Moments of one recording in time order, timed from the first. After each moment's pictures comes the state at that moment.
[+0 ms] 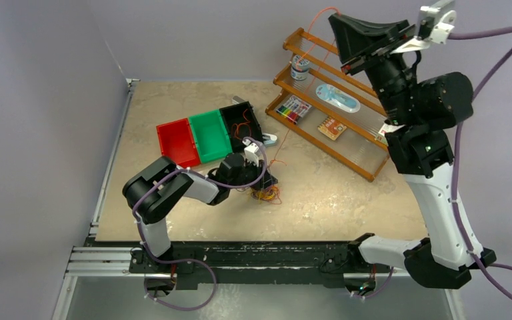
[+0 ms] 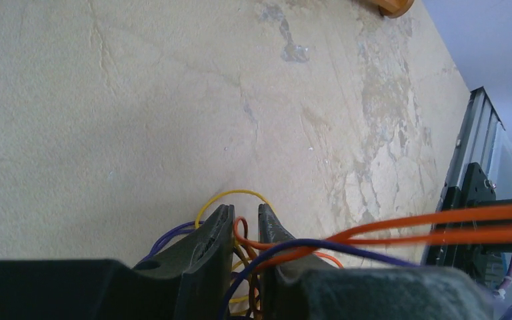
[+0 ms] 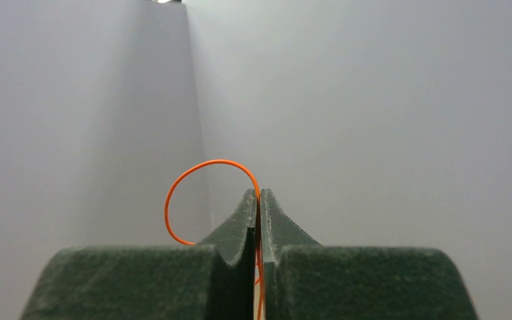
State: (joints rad) left arm -0.75 1.82 0.67 0.80 0.32 -0.52; right arm 0.50 1.21 1.81 -0.02 -0.11 0.17
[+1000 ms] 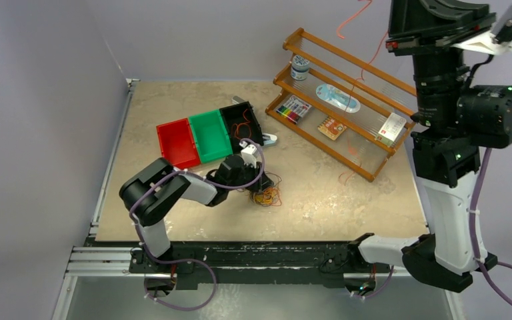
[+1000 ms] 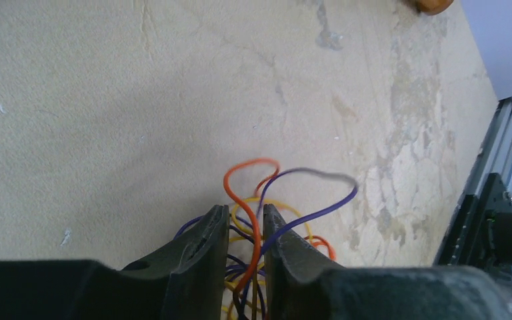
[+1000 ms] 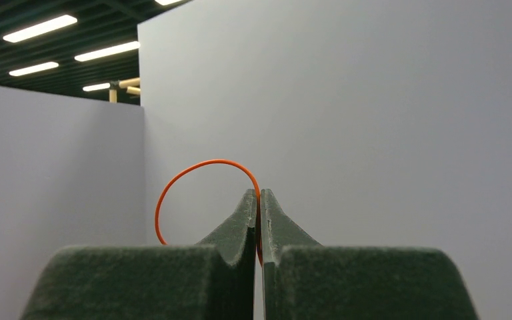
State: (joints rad) left arm -0.75 1.81 0.64 0.74 0.26 -0.55; right arm 0.50 1.25 2.07 0.05 0.03 0.00
